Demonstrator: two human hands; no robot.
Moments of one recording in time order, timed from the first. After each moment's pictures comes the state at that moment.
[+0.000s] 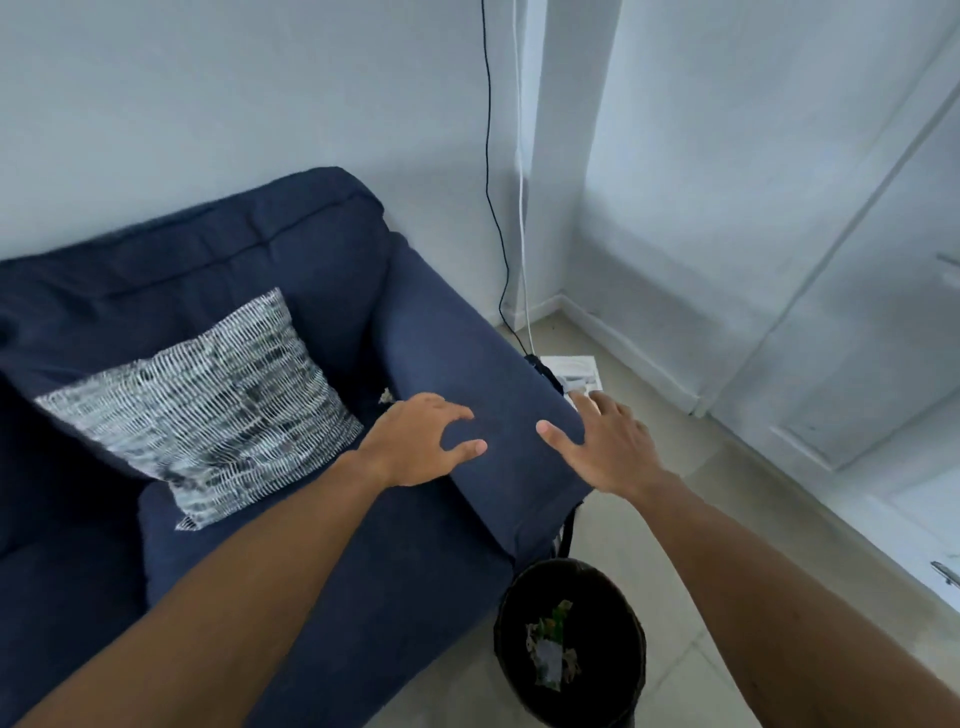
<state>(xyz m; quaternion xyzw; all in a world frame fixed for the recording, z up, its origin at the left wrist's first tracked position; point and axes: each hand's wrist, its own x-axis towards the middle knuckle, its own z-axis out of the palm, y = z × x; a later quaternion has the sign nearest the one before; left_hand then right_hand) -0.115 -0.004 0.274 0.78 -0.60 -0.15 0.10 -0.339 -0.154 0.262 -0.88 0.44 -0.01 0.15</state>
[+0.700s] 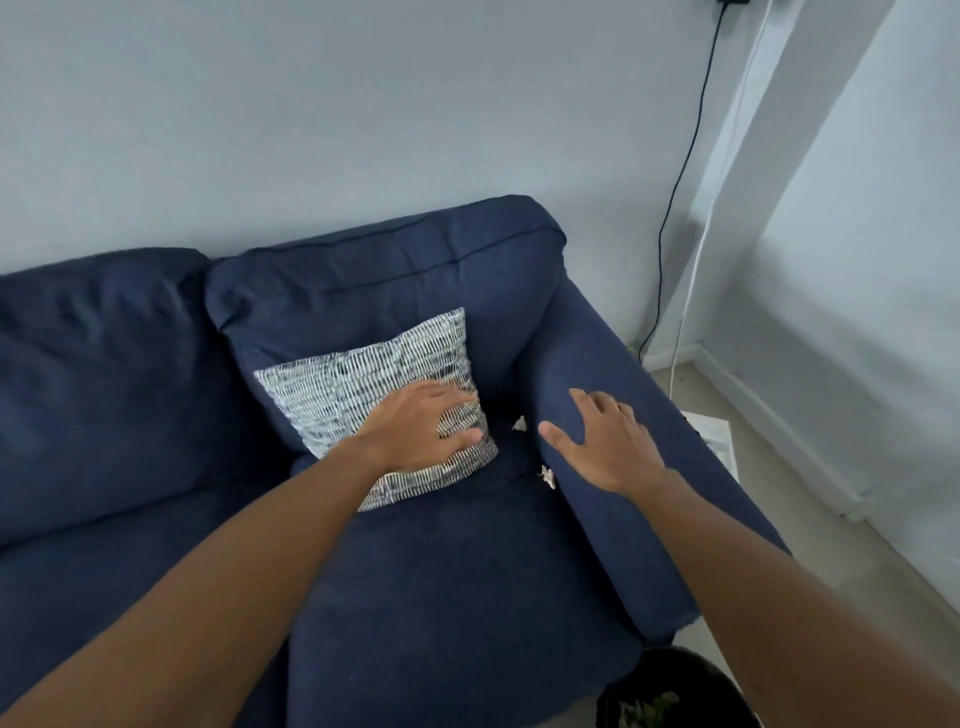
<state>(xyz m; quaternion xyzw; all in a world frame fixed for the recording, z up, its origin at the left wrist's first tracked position) 0.079 0.121 0.302 0.85 -0.51 -0.09 0.10 -0.109 -0.080 0.292 -0.93 0.31 0.01 0.17</state>
